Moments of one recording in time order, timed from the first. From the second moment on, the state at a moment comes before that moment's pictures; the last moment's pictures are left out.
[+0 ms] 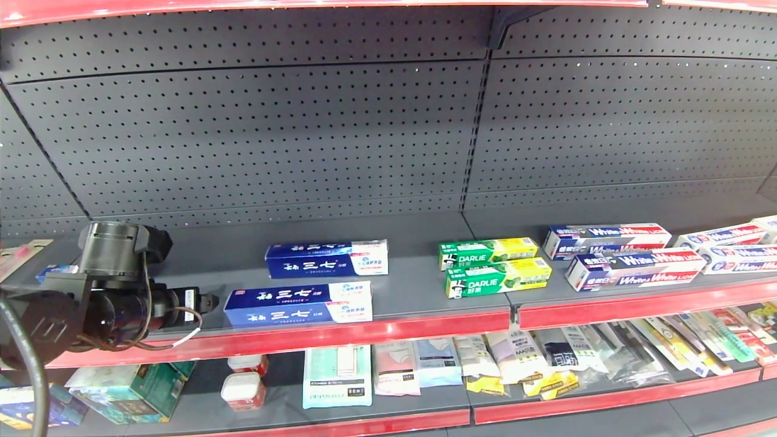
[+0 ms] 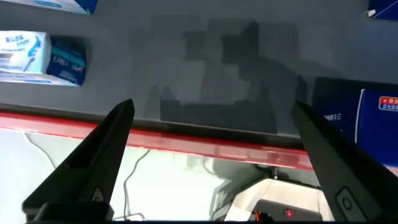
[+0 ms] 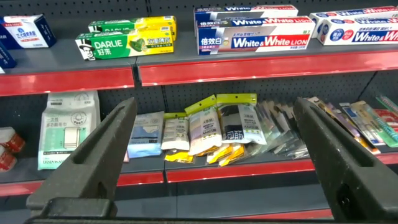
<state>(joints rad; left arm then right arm) -0.05 1.72 -0.64 -0.32 0.23 -0.13 0.00 0.00 0.00 0.01 -0.01 0.00</state>
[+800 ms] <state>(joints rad) -0.12 1.76 -0.68 -0.32 0.24 -0.18 0.00 0.00 0.00 0.01 -0.01 0.00</state>
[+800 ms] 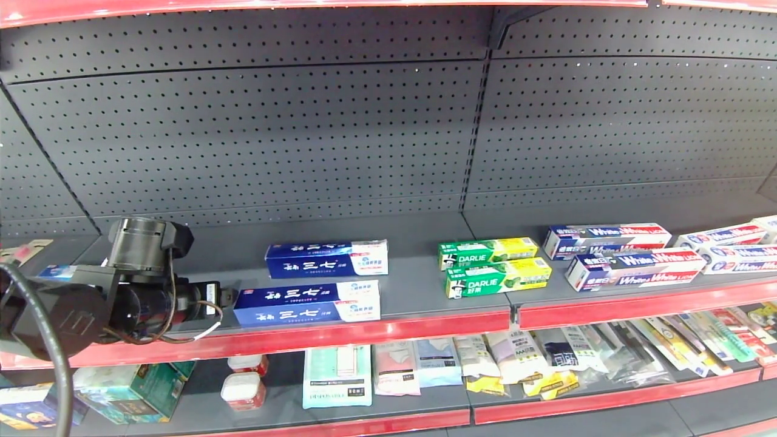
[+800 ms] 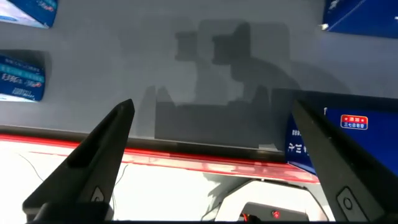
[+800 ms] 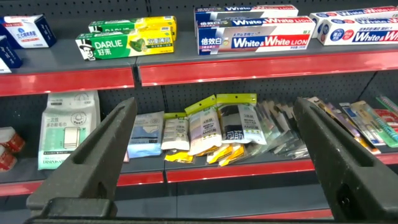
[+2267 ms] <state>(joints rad) -0.14 1.77 -0.69 -0.33 0.24 -0.18 0.00 0.00 0.00 0.01 -0.01 0.00</state>
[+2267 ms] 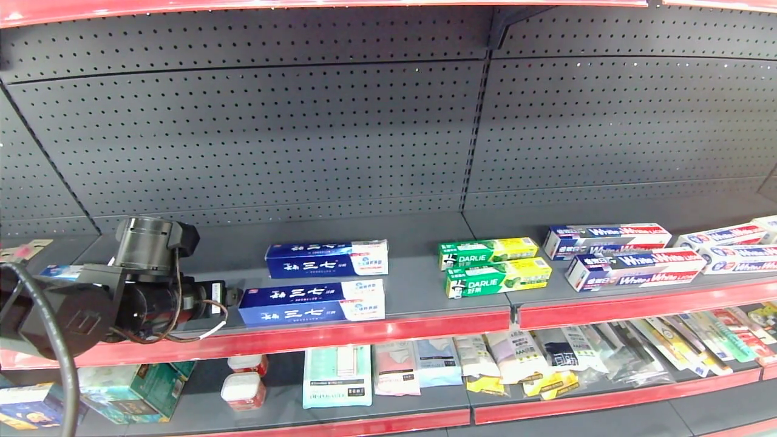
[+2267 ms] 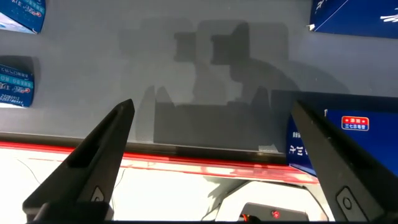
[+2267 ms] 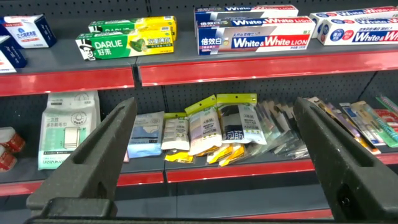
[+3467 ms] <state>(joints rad) -0.13 1.54 -0.60 -0.33 0.25 -0.11 0.00 0.00 0.00 0.01 -0.01 0.00</state>
